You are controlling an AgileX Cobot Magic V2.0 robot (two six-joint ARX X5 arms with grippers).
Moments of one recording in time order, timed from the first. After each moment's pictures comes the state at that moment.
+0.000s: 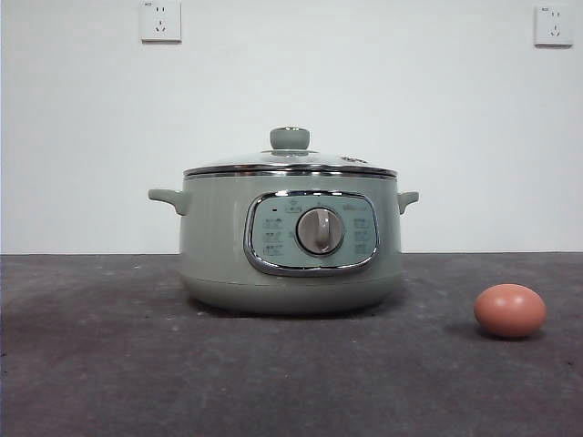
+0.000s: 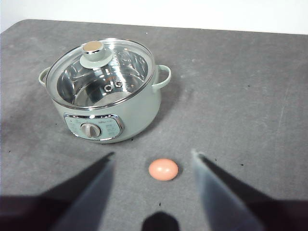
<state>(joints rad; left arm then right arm) -0.01 0.60 0.93 -0.69 0.63 -0.13 0.00 0.55 1.15 -1.08 -0.34 -0.10</state>
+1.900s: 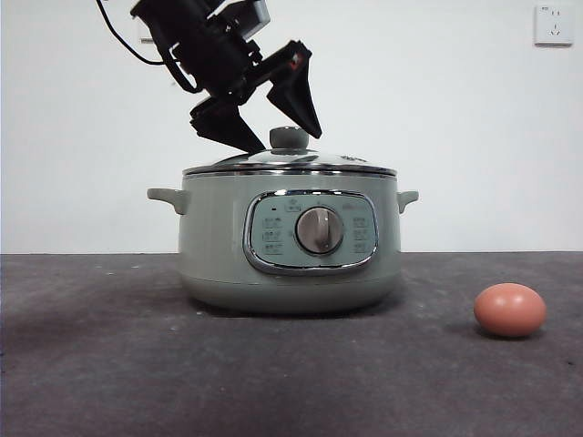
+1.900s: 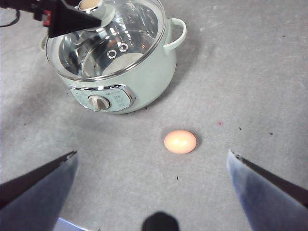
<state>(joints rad) -0.47 1.87 1.64 -0.46 0.31 0.11 0.00 0.73 1.15 -1.13 -0.41 -0.10</state>
